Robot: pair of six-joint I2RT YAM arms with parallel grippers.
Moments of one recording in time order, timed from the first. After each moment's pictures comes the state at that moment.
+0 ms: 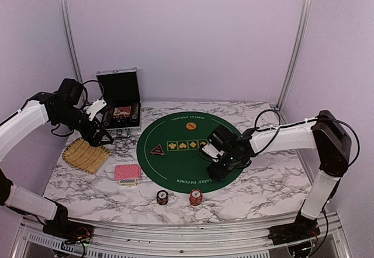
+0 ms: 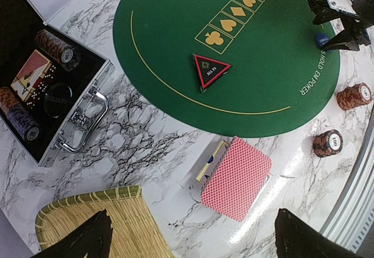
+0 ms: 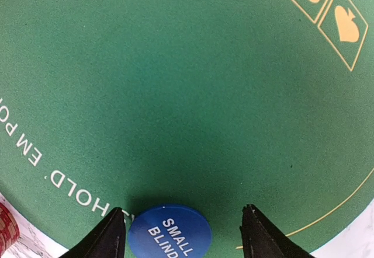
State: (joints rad) left arm -0.23 1.29 1.17 -0.90 0.38 0.50; right arm 0.83 1.77 1.07 -0.50 0.10 0.03
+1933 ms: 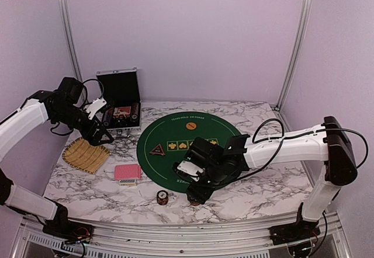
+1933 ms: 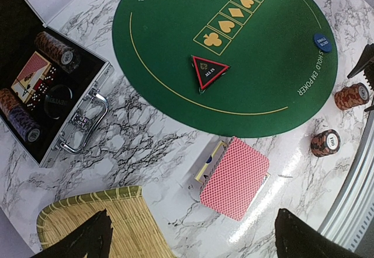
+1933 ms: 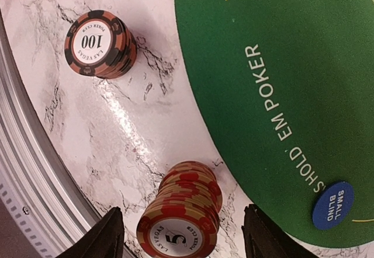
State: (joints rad) left arm -0.23 1.30 1.19 -0.92 0.38 0.51; right arm 1.14 1.73 1.20 -0.67 -0.06 0.13
